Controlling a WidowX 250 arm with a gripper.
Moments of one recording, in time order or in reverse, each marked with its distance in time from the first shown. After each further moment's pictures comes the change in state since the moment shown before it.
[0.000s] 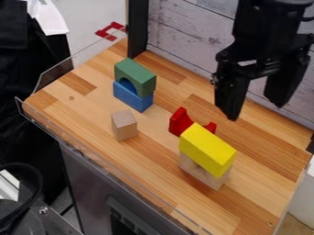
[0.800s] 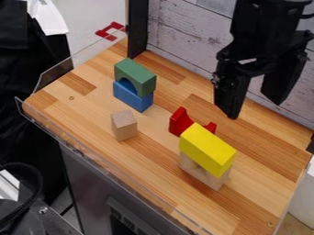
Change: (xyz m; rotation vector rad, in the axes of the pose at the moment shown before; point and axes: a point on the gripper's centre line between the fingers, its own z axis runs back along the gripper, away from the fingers) arm 0.000 0.000 0.001 -0.001 -0.002 0.007
